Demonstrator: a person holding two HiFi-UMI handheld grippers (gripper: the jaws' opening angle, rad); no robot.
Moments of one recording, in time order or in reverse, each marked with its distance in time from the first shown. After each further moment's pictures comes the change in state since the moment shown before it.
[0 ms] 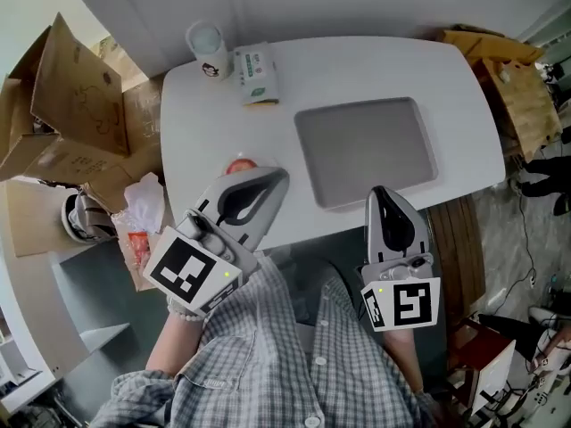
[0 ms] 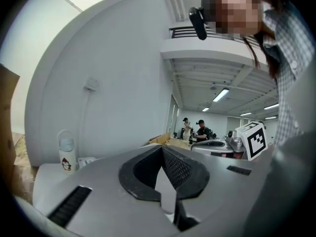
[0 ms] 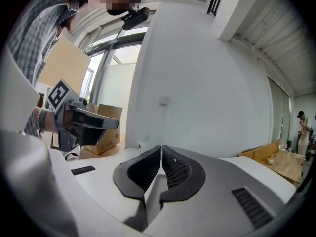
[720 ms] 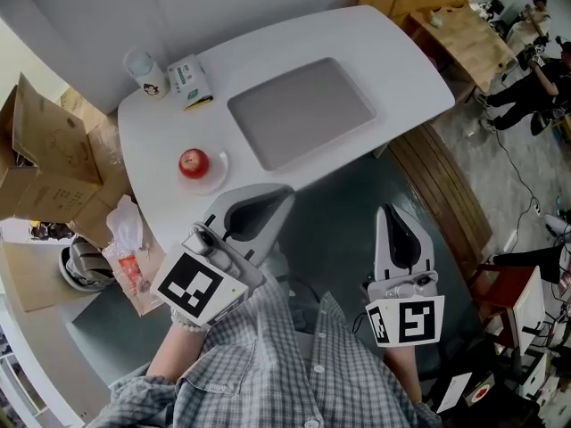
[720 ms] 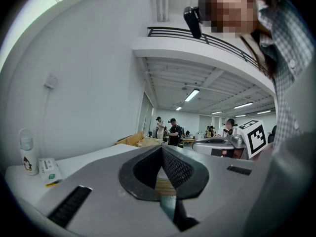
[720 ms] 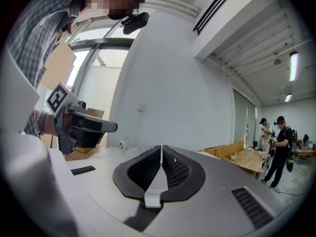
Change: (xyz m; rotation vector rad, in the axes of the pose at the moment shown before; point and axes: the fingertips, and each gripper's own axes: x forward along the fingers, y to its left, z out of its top) left arm -0.013 -0.176 -0.014 0.088 0.003 -0.301; right arm -0.205 -0.022 -0.009 0.019 -0.029 -0.319
